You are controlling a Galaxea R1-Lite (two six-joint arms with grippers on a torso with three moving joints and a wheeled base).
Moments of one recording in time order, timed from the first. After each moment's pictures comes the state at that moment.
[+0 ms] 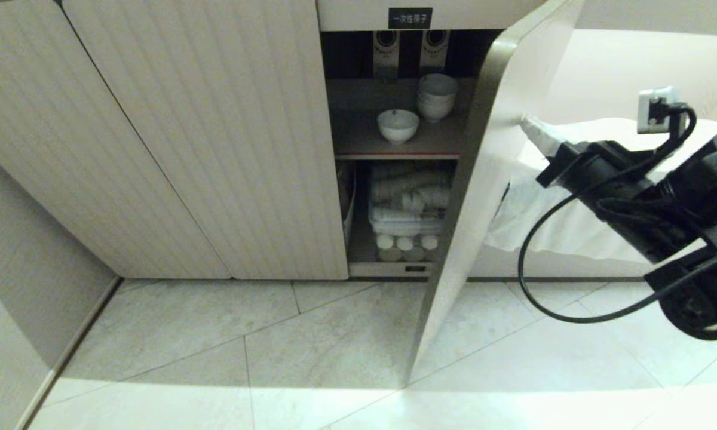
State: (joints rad) left arm 0.00 0.00 0.00 0.00 0.00 -0.02; right arm 0.25 1.80 -0.81 -1.48 0.26 0.22
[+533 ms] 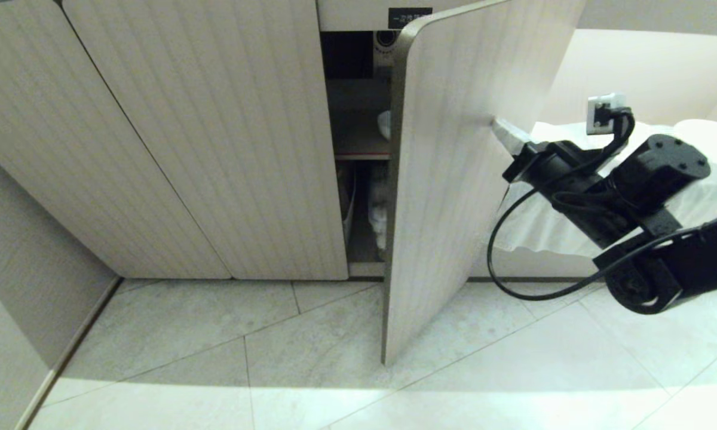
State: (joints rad) left arm 0.00 0.00 0.00 0.00 0.00 -0.02; right arm 0.27 1.96 -0.98 -1.48 0.25 0.22
